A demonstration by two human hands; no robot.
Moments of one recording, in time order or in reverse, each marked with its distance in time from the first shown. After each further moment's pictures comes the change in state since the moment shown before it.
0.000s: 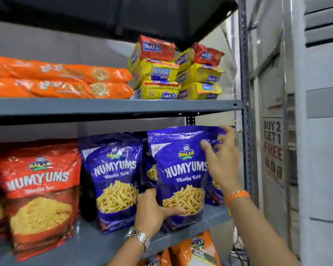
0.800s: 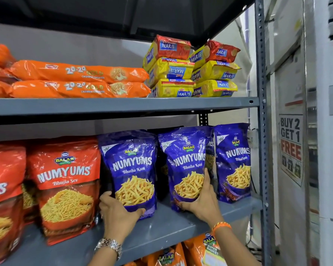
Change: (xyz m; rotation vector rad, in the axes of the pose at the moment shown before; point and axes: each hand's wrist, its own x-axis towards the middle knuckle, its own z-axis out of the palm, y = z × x) left_hand -0.013 -0.064 -0.085 0.152 0.287 -0.332; right_hand -0.105 0.083 0.064 -0.235 -0.560 0.340
